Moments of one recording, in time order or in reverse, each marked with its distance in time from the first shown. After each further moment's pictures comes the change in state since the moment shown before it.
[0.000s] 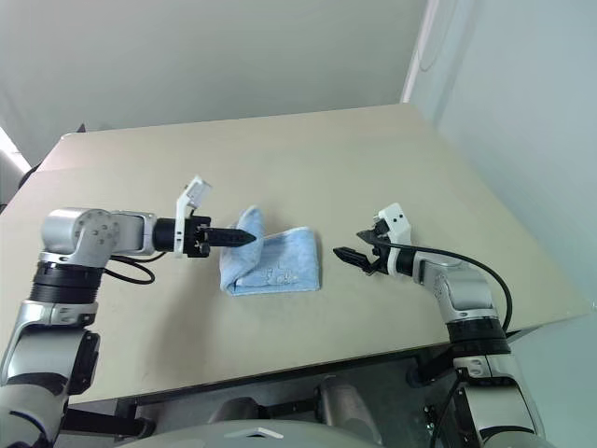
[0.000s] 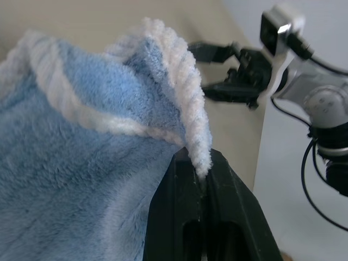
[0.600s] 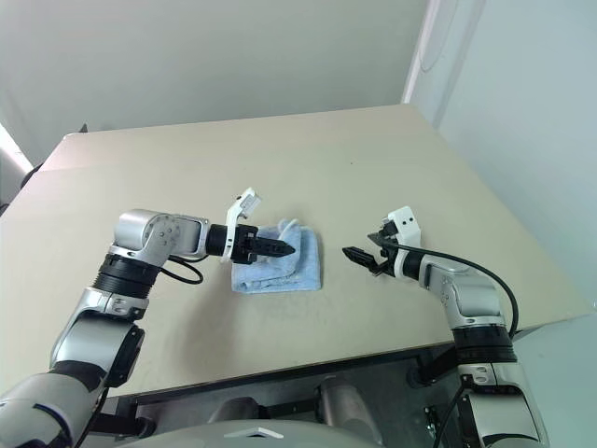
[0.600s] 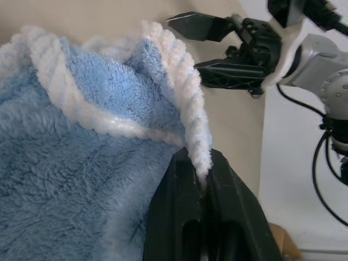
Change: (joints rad) left arm -0.062 -0.193 -0.102 0.112 0.094 -0.088 0.004; right arm 0.026 -0.004 -0.031 -0.012 0.008 0.023 -0.058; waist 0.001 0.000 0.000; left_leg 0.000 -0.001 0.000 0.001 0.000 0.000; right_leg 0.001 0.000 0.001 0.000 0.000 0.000
